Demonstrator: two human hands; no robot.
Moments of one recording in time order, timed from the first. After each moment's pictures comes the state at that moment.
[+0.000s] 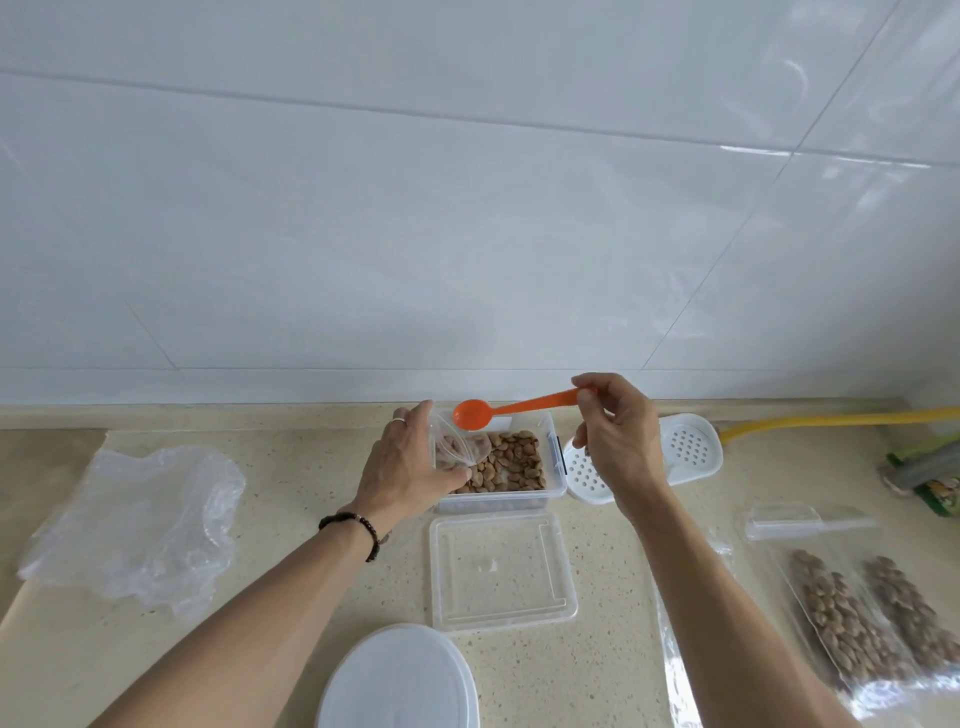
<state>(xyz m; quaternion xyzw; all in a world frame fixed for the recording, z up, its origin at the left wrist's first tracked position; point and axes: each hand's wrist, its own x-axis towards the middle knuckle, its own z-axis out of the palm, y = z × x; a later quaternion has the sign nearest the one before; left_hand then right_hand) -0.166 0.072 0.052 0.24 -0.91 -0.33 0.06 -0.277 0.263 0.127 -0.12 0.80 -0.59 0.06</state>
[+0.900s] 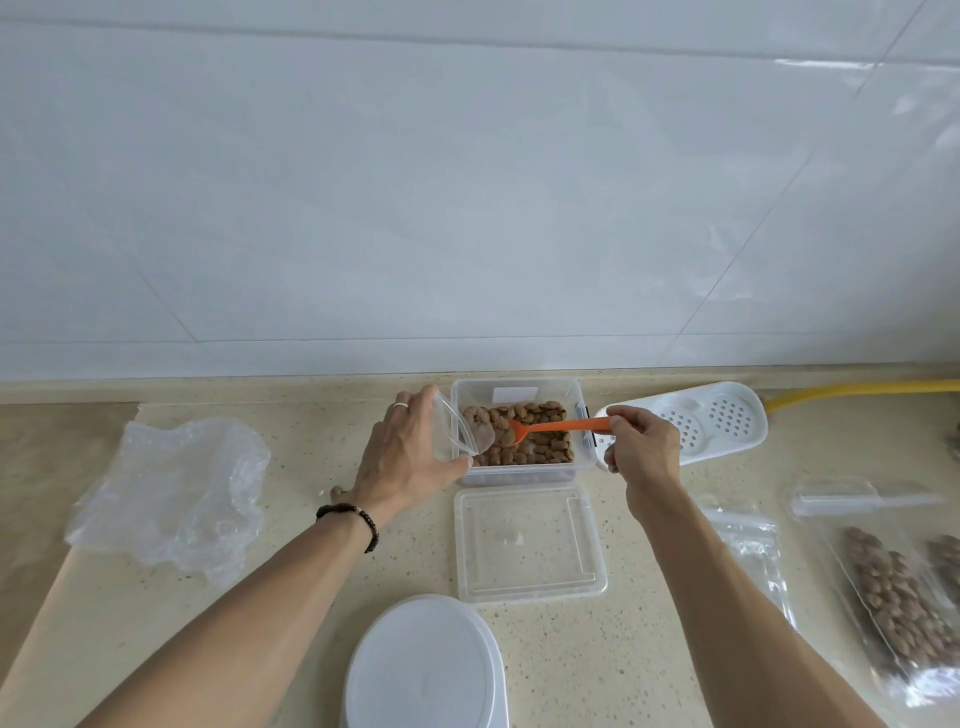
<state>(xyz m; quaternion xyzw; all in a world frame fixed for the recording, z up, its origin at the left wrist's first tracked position) -0.145 0.060 0.037 0.23 -0.93 -0.27 0.06 -0.284 0.271 0.053 0.11 0.78 -0.60 0.15</state>
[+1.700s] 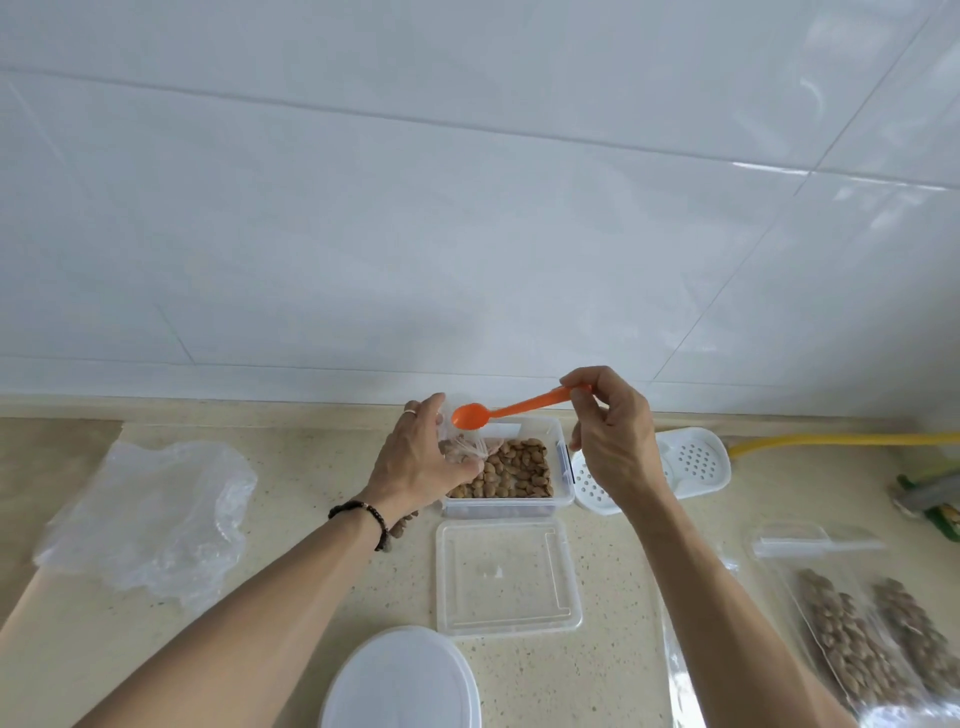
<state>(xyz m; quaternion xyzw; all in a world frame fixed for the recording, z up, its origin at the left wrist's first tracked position) -0.171 0.067 0.062 0.25 -0.89 -0.39 0.07 -0.266 0.247 0.146 -0.20 0.81 -0.55 0.04</state>
